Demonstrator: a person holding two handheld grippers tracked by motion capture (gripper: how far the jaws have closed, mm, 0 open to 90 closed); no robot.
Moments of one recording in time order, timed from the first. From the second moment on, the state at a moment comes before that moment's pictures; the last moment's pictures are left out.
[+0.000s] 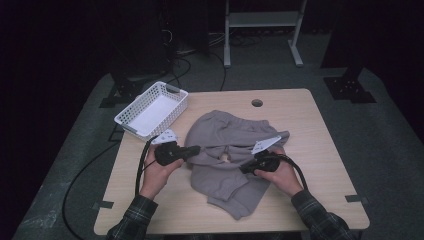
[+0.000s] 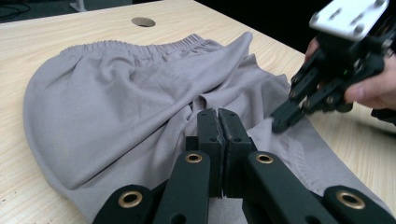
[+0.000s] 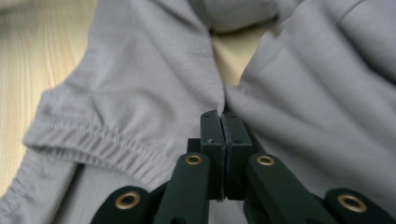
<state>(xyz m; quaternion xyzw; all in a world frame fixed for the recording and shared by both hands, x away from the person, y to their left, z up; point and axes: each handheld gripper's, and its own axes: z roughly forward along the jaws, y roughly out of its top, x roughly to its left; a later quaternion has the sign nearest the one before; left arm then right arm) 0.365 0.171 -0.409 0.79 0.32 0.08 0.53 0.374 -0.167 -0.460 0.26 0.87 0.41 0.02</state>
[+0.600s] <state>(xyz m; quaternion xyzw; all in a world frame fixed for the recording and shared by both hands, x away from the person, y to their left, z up) 0.367 0.169 -0.416 0.79 0.32 0.07 0.53 0.347 -0.180 -0.398 0.20 0.86 0.46 0.11</state>
